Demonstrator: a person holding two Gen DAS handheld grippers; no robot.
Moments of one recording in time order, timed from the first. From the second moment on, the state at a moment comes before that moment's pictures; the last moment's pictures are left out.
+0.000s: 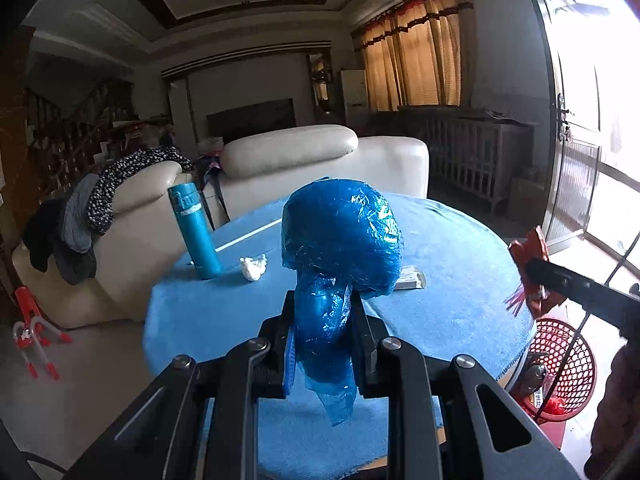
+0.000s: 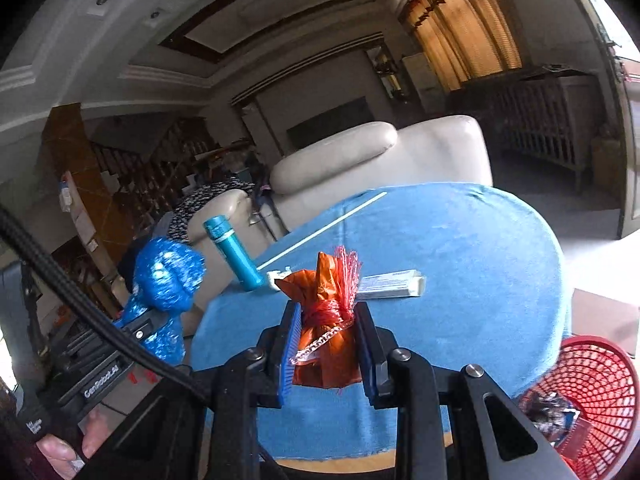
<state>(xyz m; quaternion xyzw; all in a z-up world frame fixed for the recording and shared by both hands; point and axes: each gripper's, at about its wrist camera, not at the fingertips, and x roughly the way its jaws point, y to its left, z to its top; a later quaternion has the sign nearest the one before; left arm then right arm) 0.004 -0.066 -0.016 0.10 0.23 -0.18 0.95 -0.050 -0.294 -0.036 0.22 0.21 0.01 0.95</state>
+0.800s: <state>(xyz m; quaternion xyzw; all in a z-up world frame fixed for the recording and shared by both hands) 0.026 -0.097 -0.047 0.13 0.25 -0.21 0.94 -0.012 -0.358 -0.057 0.26 0.26 -0.08 0.93</state>
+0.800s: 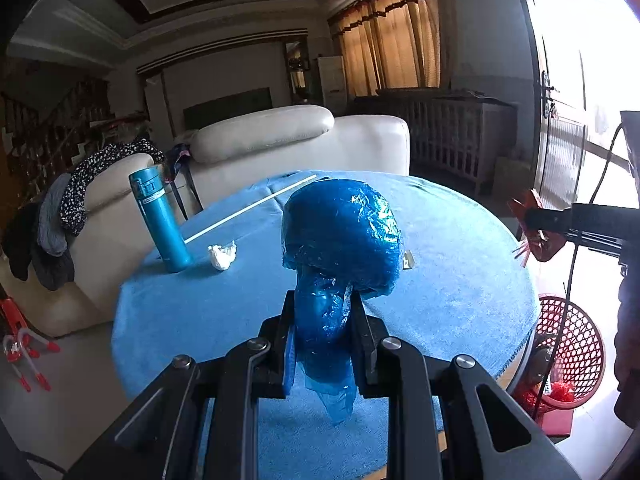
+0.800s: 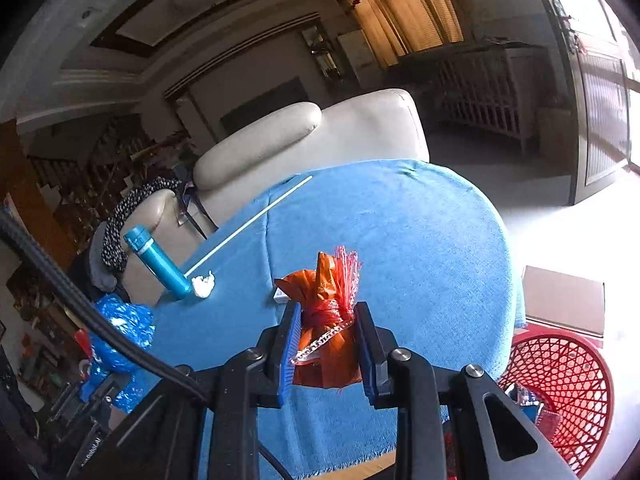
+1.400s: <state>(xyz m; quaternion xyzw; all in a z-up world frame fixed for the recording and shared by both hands) 0.027 -0.181 -0.033 0.19 0.23 -0.28 0.91 -0.062 -0.416 -0.052 0.28 0.22 -0.13 0.93</state>
